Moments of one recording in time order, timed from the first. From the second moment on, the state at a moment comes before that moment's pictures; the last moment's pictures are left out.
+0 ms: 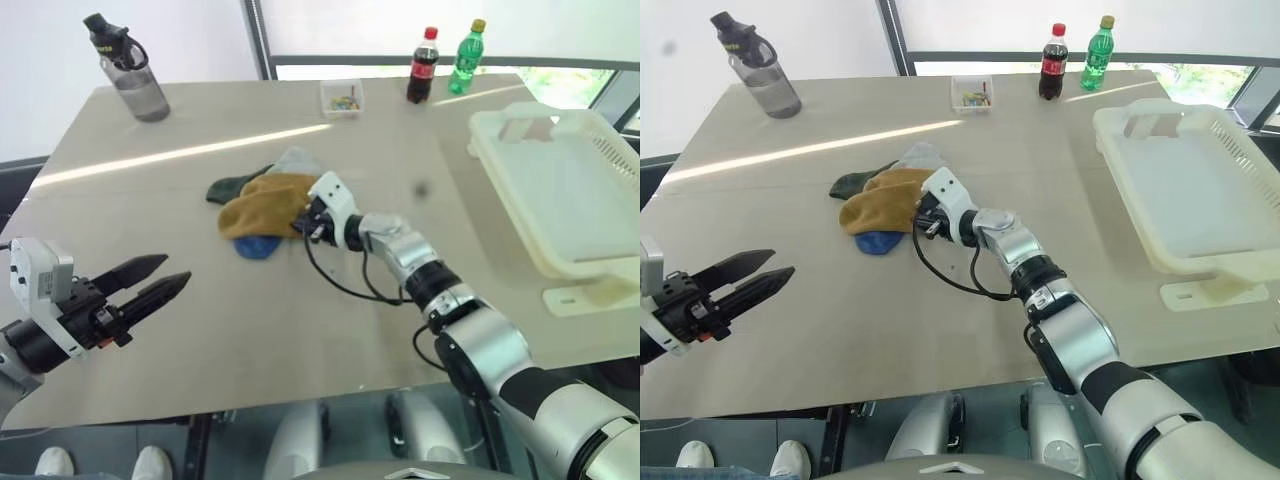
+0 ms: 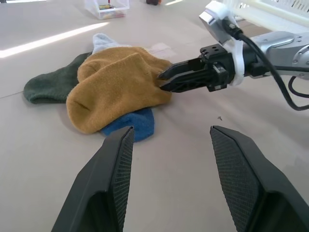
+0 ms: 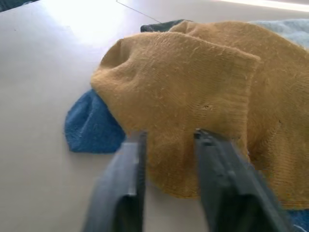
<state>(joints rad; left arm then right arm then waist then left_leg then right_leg) 0.33 0.79 0.82 -0.50 -0.85 0.66 -0.90 -1.04 0.12 0.20 0.97 0.09 0.12 0.66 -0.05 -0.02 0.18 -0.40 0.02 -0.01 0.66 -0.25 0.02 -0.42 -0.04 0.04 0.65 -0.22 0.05</state>
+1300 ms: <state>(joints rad) 0.33 0.79 0.81 -0.50 -0.85 0.64 -0.89 -1.05 0.12 0.16 1.07 -0.04 -0.01 0.61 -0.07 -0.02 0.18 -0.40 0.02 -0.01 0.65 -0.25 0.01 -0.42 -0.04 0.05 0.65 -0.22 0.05</state>
